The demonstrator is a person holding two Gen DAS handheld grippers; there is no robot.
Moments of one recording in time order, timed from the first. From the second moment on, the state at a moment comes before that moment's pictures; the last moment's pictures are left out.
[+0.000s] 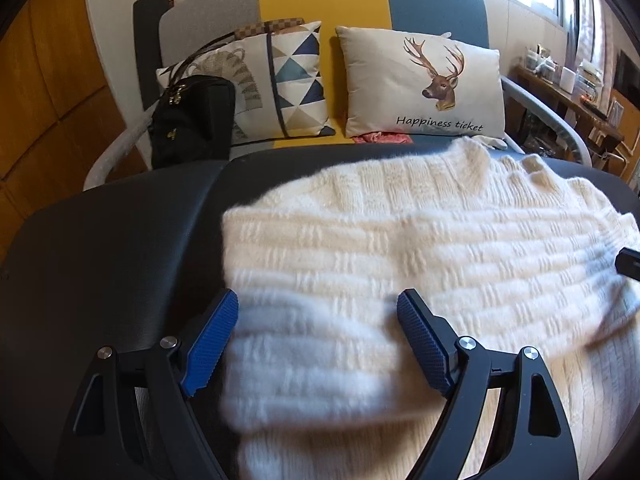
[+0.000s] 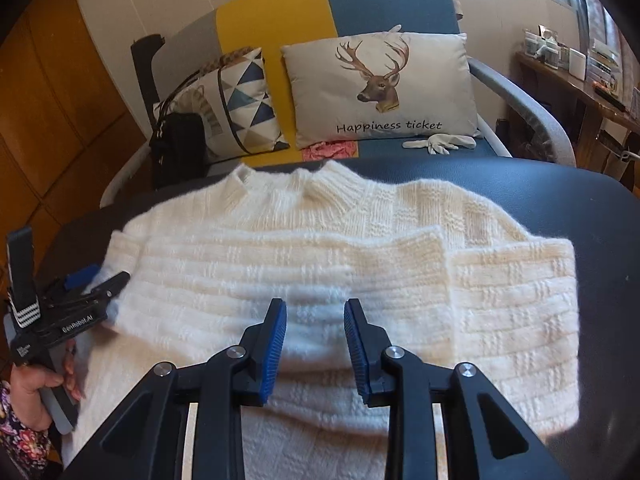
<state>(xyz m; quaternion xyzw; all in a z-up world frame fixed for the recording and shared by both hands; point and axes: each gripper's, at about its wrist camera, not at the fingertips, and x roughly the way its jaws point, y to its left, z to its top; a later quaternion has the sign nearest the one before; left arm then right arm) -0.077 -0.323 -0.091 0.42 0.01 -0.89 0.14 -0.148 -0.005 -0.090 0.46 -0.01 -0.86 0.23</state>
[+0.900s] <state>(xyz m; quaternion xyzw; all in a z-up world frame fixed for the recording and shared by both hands) -0.064 -0.340 -0.113 0.44 0.07 -0.88 0.17 -0.143 -0.018 -0.088 0.46 -0.02 -0.86 0.23</state>
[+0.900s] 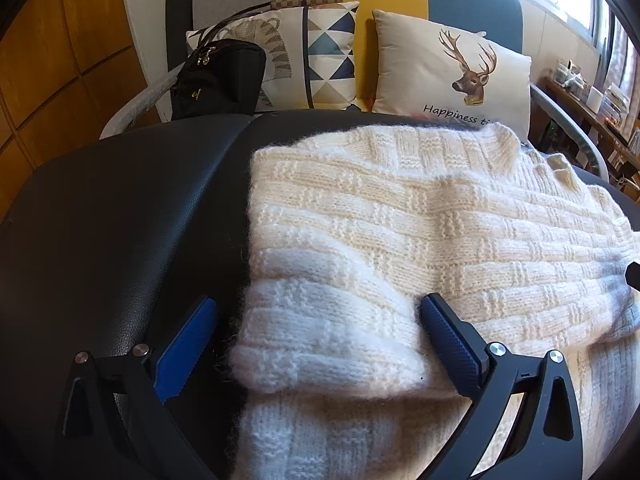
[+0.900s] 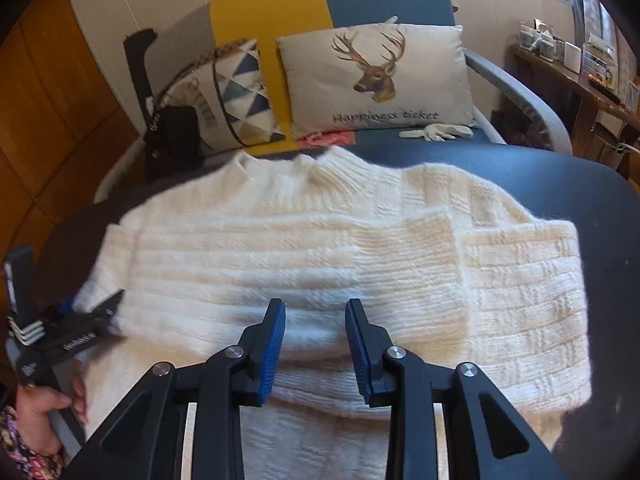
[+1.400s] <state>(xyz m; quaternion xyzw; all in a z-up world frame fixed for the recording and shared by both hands) -0.060 -0.341 -0.106 0.44 0.08 -0.88 0.17 -0.148 -0.037 -0.110 0.47 0.04 -0.86 0.22</state>
